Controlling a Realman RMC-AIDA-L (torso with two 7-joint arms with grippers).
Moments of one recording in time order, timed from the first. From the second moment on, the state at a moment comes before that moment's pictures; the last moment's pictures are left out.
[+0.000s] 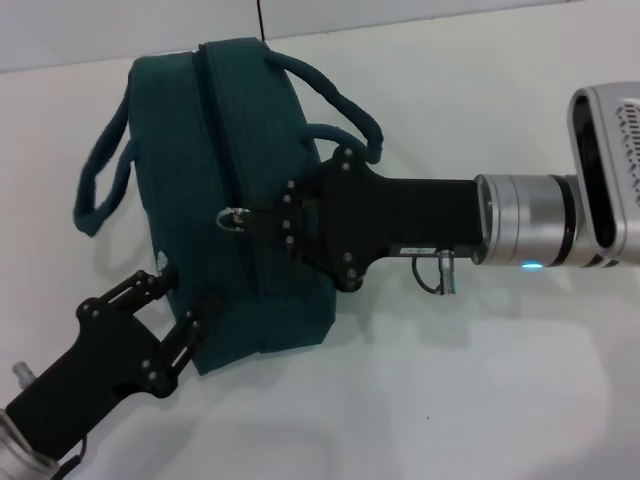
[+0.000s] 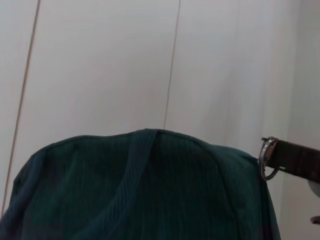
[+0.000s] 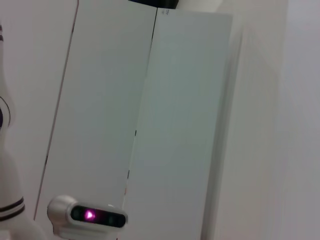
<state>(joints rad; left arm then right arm) -0.30 -2.10 1.21 0.06 1.04 1.66 -0.54 0.53 2.03 -1.66 -0.56 -0.90 -1.48 0.73</state>
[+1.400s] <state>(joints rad) -0.30 -2.08 1.25 0.07 1.08 1.62 -0.44 0.49 2.02 -1.57 -0.58 -0.74 -1.45 0.66</state>
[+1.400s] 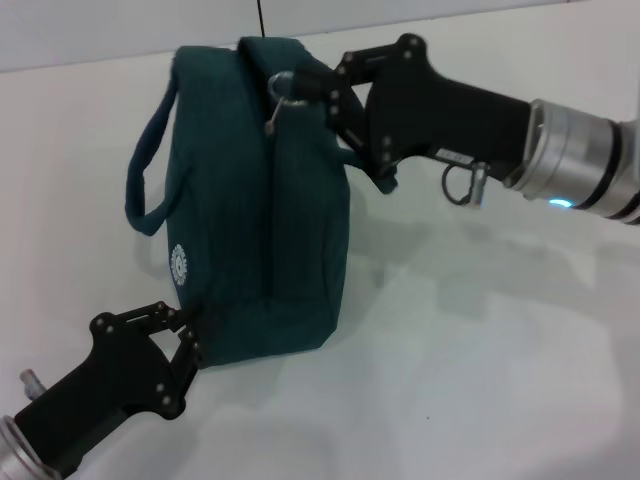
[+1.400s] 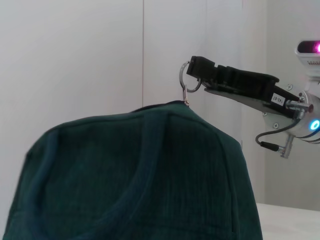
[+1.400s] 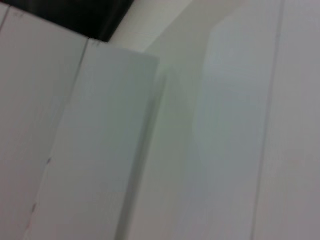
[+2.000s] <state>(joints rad) -0.30 -2.06 1.25 0.07 1.09 1.62 -0.45 0.46 2.02 -1.52 -0.57 -0.70 -1.44 0.65</state>
